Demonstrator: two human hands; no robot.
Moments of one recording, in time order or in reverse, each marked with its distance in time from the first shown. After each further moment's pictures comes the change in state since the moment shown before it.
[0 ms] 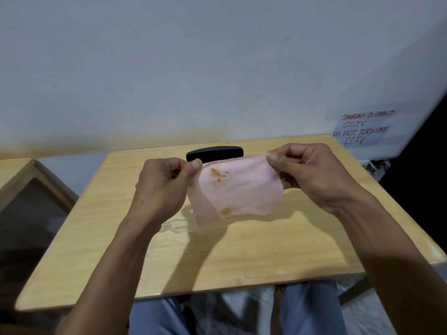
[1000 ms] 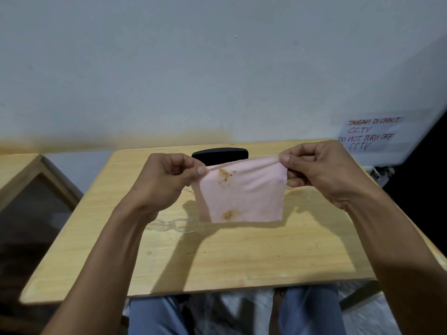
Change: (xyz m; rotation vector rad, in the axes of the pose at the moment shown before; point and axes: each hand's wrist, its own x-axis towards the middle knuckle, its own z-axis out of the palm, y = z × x) left_hand 0.013 -0.001 -0.013 -0.166 -0.191 0.013; right_hand 0.011 -0.003 -0.011 -0.129 0.109 0.095
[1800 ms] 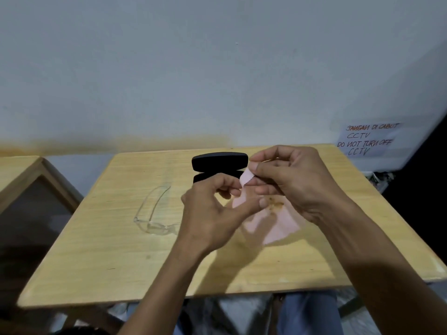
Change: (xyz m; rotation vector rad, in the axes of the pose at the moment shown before) left_hand -0.045 0.015 0.071 0.164 0.170 0.159; right_hand -0.022 -0.027 0.047 0.216 -0.022 0.019
